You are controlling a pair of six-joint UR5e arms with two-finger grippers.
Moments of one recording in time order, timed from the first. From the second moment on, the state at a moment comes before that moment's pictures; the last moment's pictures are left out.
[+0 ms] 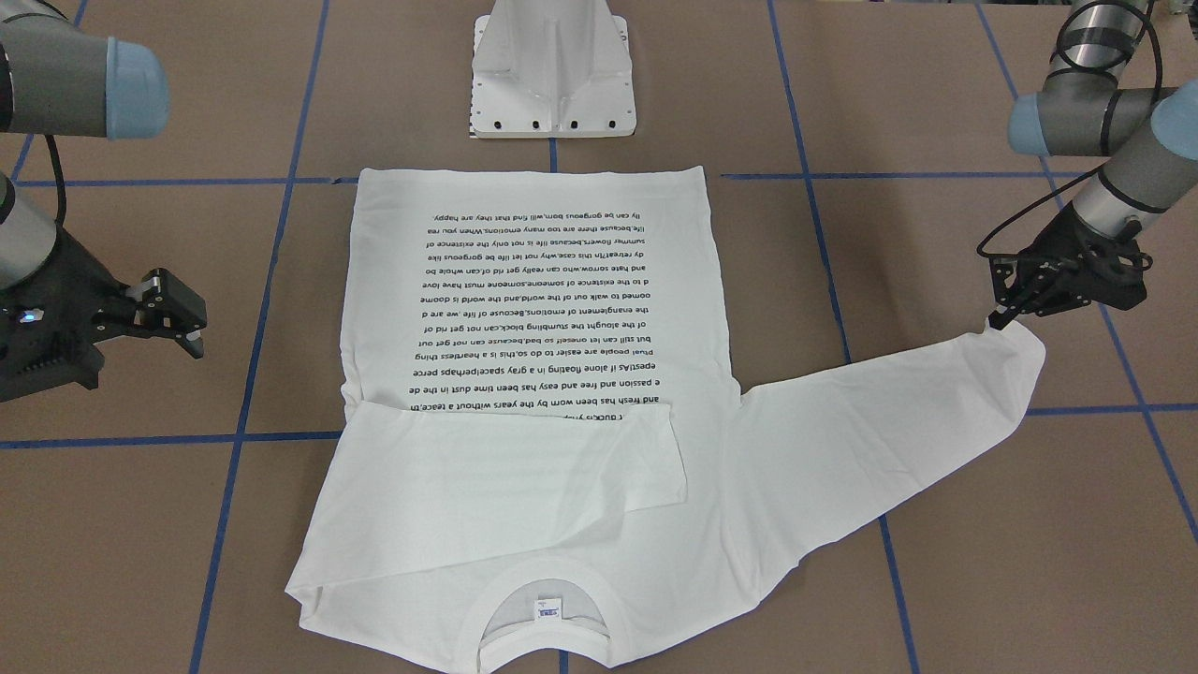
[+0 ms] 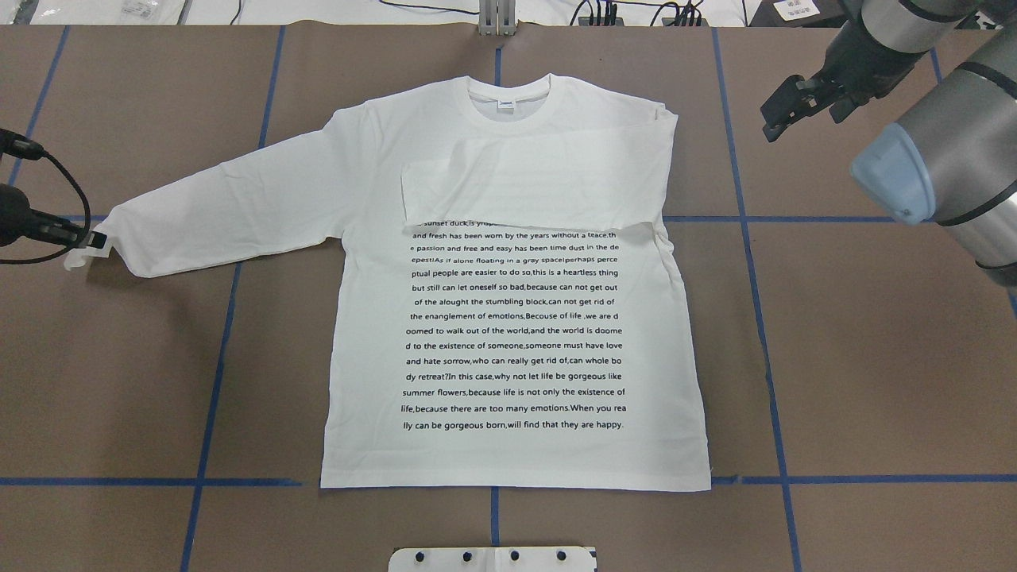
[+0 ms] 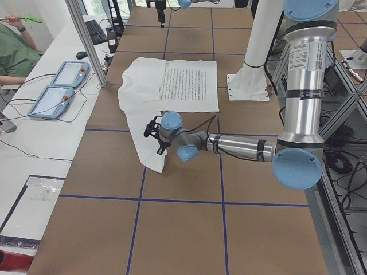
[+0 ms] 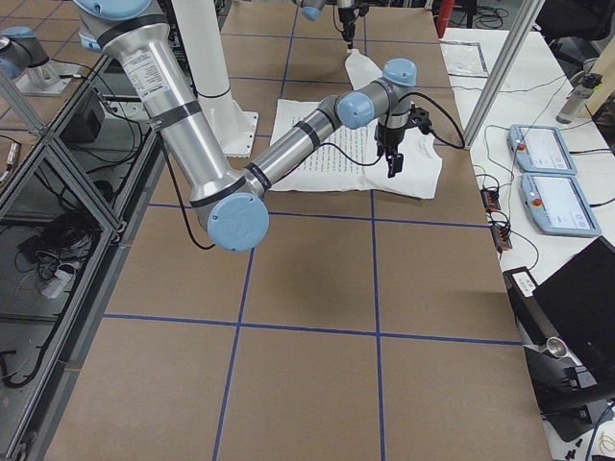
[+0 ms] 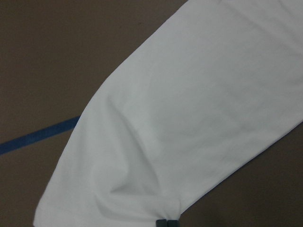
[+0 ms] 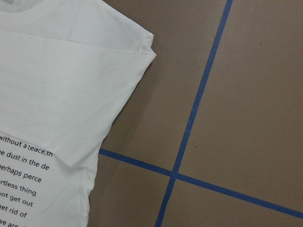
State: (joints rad) left arm -1.07 -1.61 -1.63 -2.31 -2.23 -0.59; right arm 1.09 -1.08 1.78 -1.74 2.20 0.39
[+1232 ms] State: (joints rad) left arm -1.00 -2.29 -1.76 -1.70 -2.21 -1.22; right arm 1.09 -1.10 1.79 -1.74 2.20 0.39
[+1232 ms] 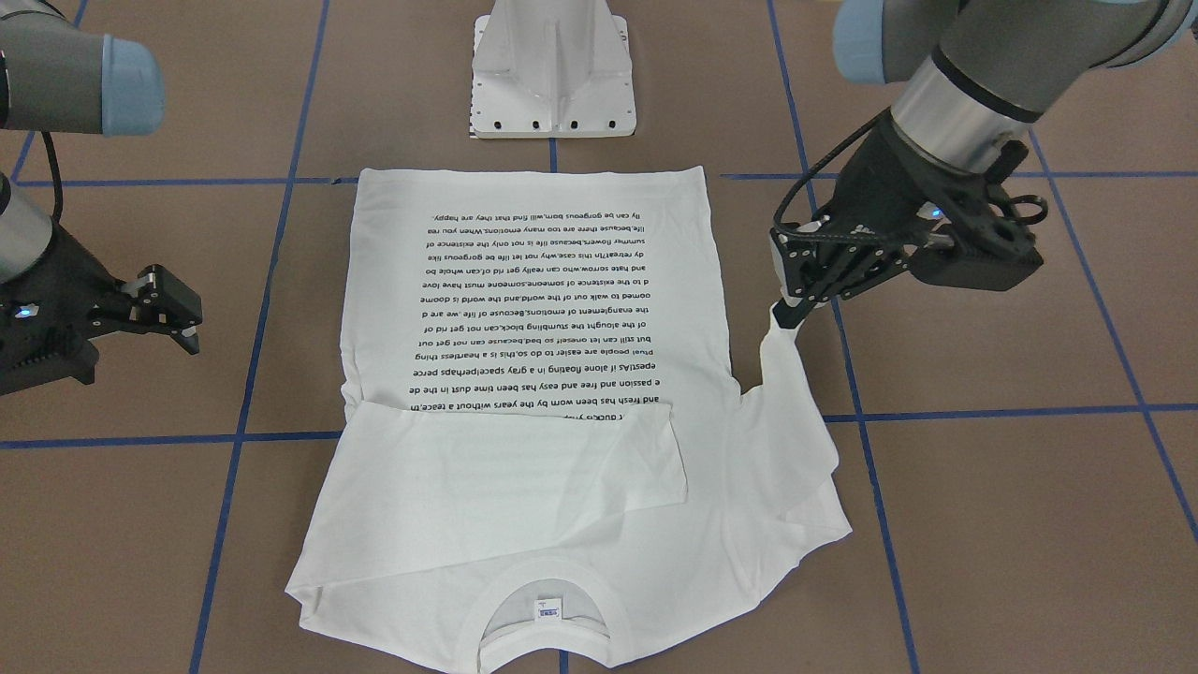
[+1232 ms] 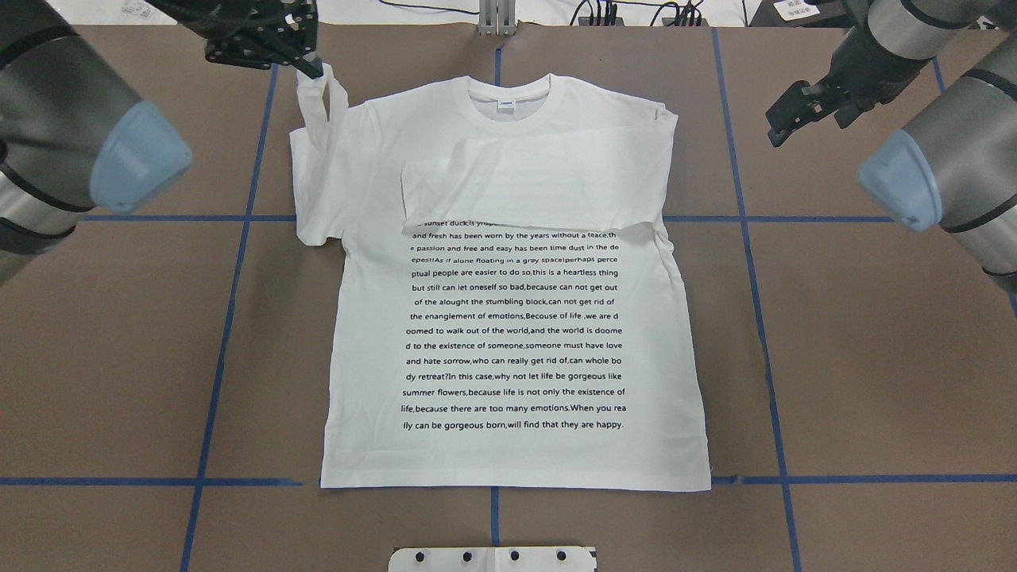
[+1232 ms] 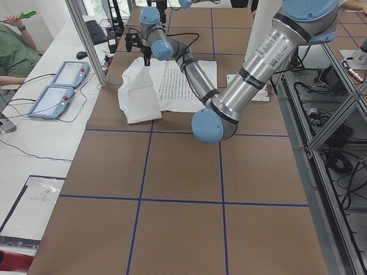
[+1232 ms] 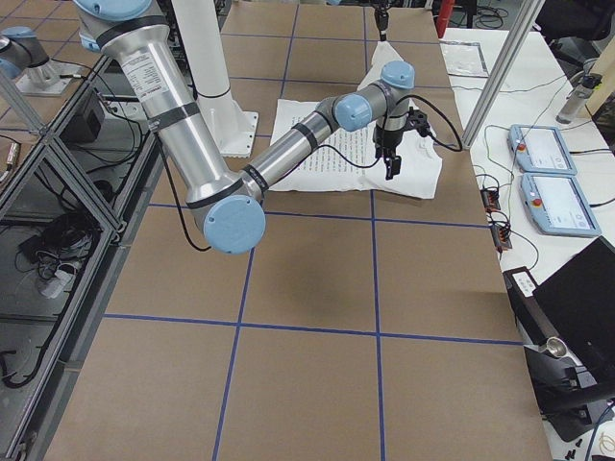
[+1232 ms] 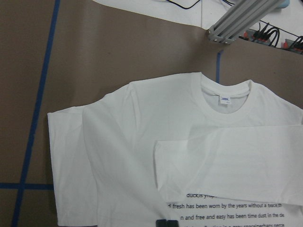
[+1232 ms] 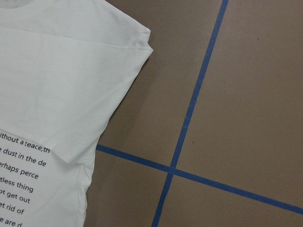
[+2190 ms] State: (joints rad) left arm -0.67 -2.58 -1.40 -1.92 -1.98 -1.45; right arm 1.09 -1.11 1.79 -1.74 2.20 0.39
